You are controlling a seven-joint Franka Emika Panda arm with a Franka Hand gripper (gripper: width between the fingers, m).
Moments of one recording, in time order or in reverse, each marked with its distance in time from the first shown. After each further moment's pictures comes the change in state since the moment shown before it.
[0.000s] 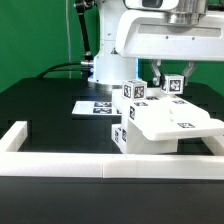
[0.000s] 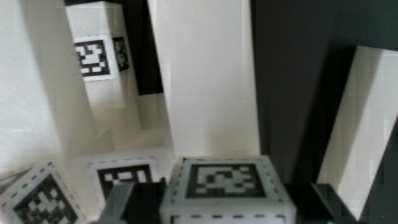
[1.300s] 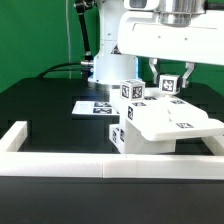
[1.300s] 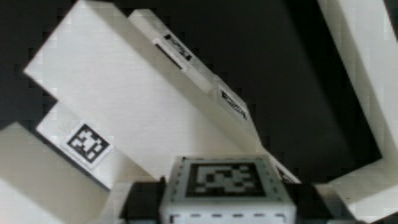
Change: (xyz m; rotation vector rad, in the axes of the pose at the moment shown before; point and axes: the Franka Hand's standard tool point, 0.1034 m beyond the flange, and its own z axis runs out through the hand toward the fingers) arm 0.000 -0.001 0.000 0.029 -0.002 0.645
